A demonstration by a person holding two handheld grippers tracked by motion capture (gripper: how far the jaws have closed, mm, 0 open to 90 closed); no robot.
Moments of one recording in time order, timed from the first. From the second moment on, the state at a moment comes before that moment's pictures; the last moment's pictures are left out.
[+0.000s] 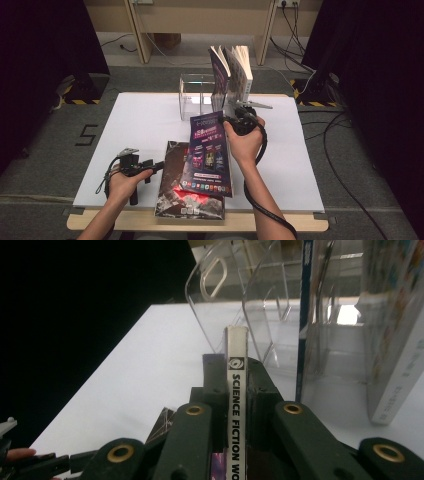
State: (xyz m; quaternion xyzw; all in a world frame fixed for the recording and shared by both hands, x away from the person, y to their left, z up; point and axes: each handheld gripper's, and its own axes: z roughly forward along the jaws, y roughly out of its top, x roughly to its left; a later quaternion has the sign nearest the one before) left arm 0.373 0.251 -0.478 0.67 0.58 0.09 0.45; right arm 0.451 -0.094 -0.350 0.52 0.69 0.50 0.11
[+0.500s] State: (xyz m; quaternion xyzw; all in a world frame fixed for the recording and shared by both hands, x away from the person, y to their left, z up) left arm 0.372 0.250 -0.477 0.67 0.58 0.09 0.45; right arm 0.448 -0.095 -0.325 0.51 0.66 0.52 0.16
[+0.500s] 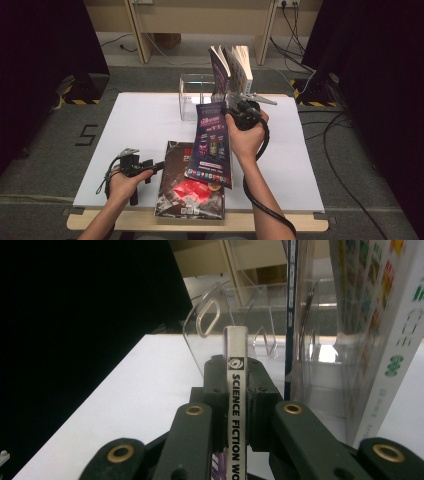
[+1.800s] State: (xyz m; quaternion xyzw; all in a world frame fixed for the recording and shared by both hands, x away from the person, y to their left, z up) left arm 0.372 0.249 -0.475 0.67 0.58 0.09 0.46; right arm 0.475 -0.078 -0.271 0.50 0.62 0.55 0.24
